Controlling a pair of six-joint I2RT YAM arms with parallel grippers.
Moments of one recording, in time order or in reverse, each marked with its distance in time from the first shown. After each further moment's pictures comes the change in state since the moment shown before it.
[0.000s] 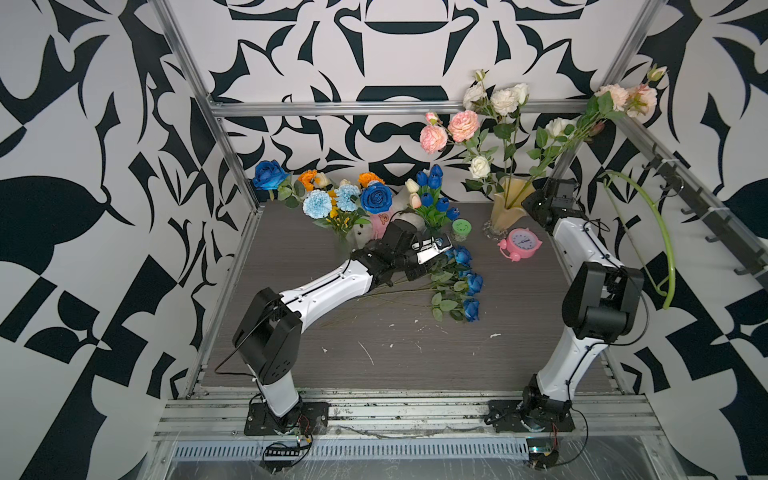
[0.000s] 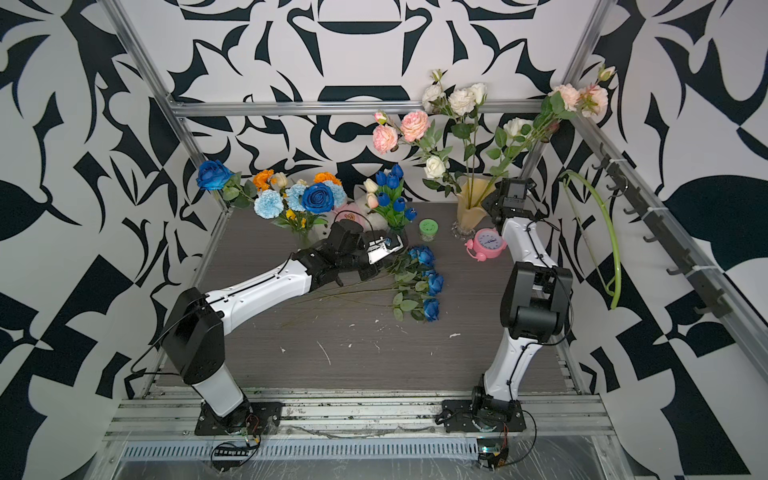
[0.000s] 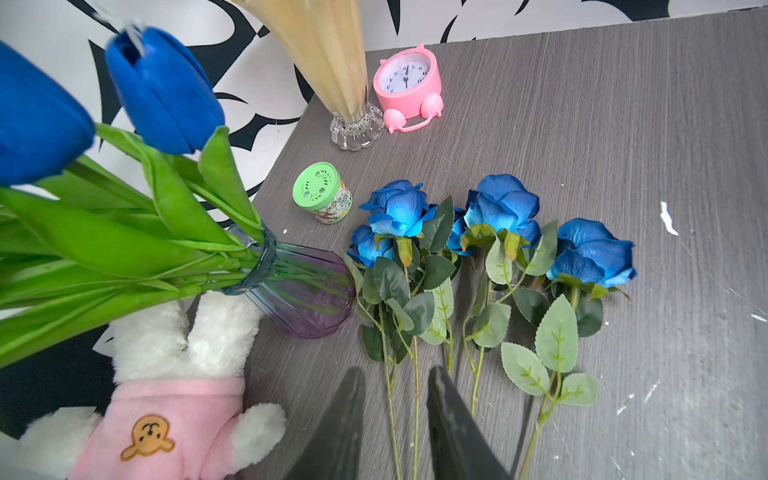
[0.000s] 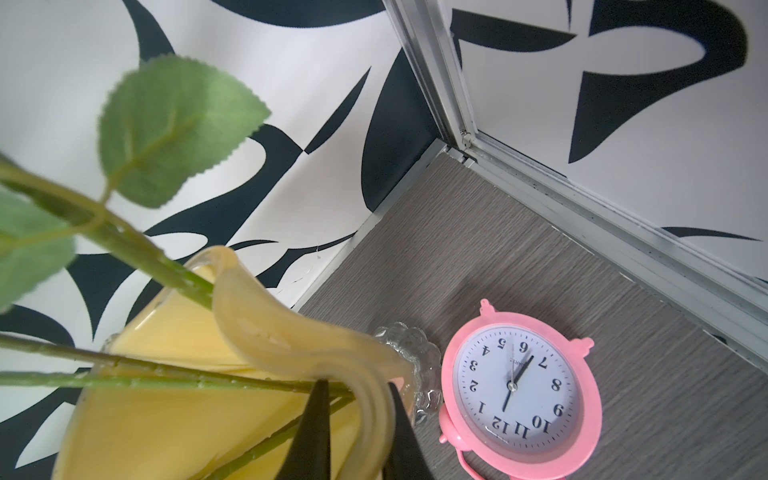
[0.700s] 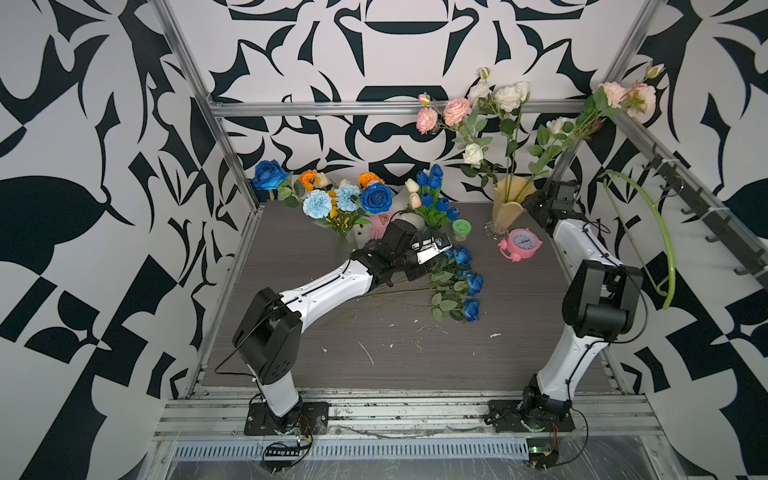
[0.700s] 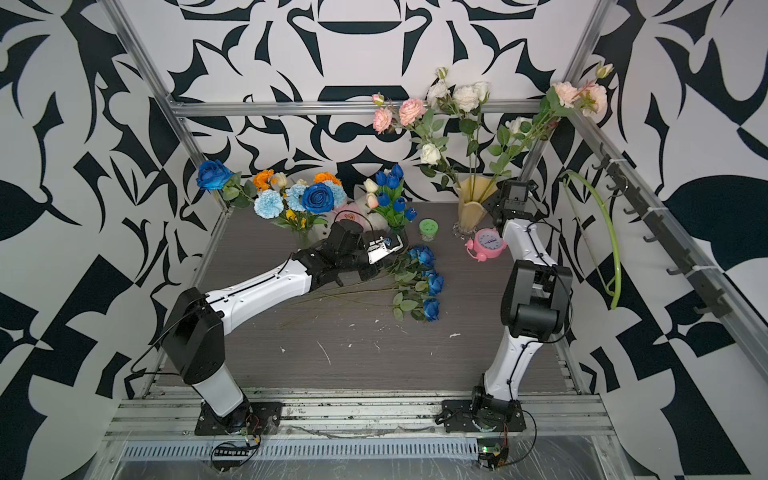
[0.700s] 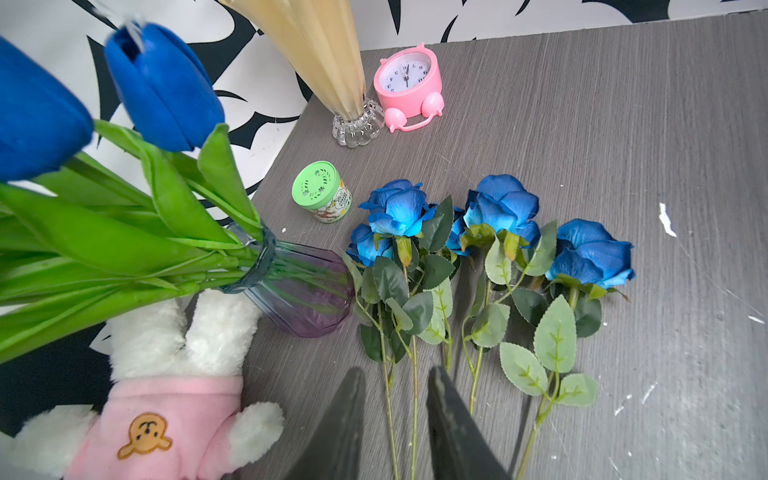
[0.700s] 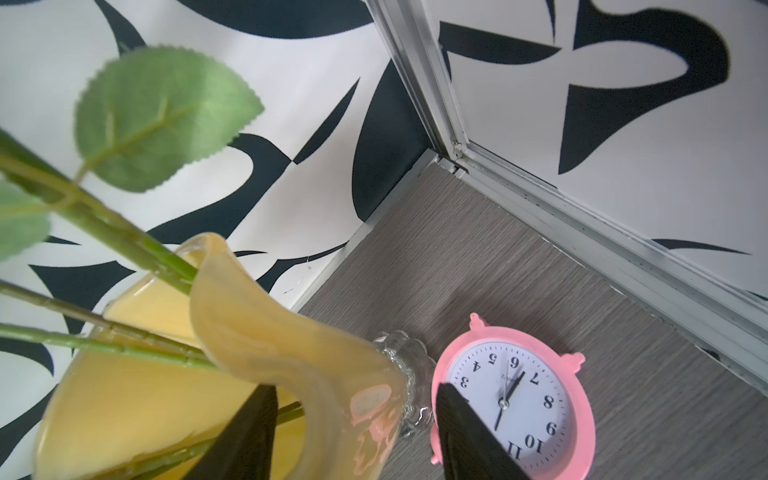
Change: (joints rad) left arm 0.000 0.000 0.000 -0.002 0.000 -0.007; right arm -0.013 0.014 -0.024 0.061 0.009 -0.015
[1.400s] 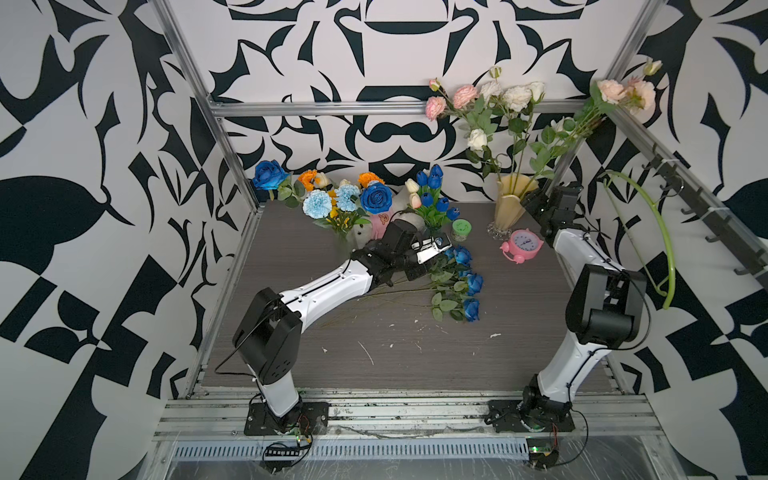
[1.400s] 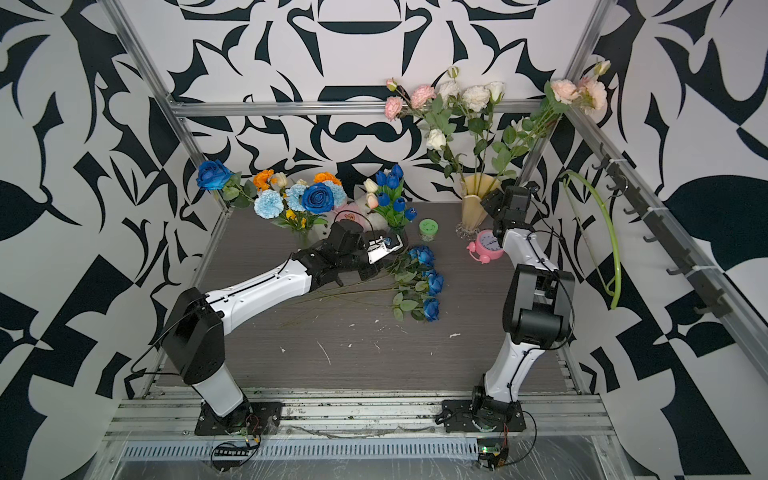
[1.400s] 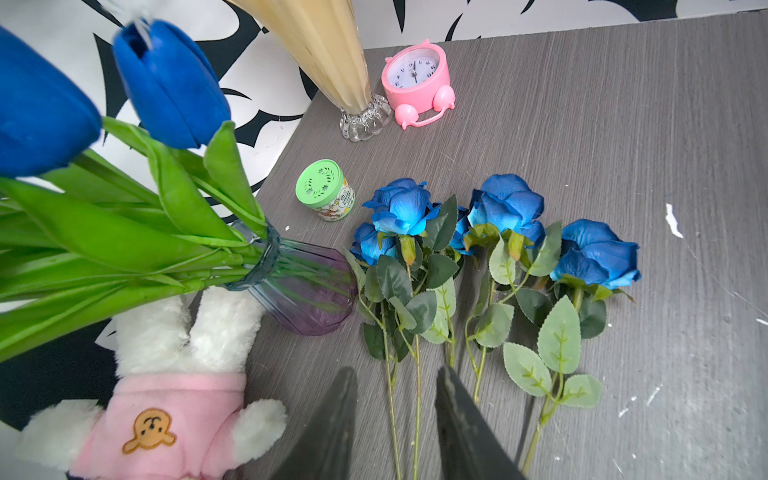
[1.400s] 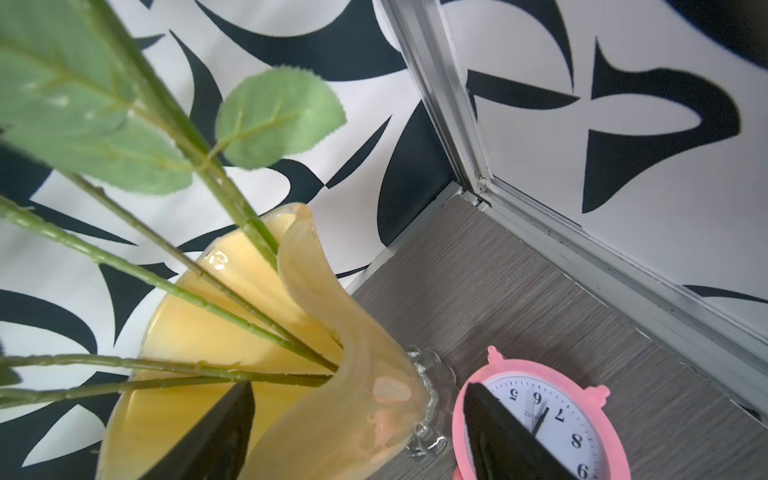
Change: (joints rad) left arm 0.000 0.000 0.000 0.002 -0.012 -0.005; right arm -0.006 -0.061 -0.150 0.225 -0.042 -0.039
